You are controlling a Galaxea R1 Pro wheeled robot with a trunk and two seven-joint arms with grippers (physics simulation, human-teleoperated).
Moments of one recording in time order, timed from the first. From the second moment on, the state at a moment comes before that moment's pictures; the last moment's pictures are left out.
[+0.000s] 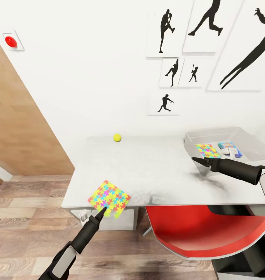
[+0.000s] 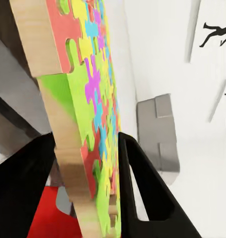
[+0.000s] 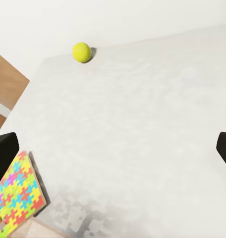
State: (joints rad) left arm -0.40 0.00 0.05 -0.61 0.97 0.20 -0.94; right arm -0.60 -0.44 -0.19 -1.62 -0.54 0.98 0.58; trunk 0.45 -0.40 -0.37
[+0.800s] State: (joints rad) left arm -0.36 0.00 -0.07 -0.89 0.95 0.37 -1.02; right arm -0.59 -0.44 -0.19 -1.62 -0.53 0.84 0.58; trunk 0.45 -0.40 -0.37
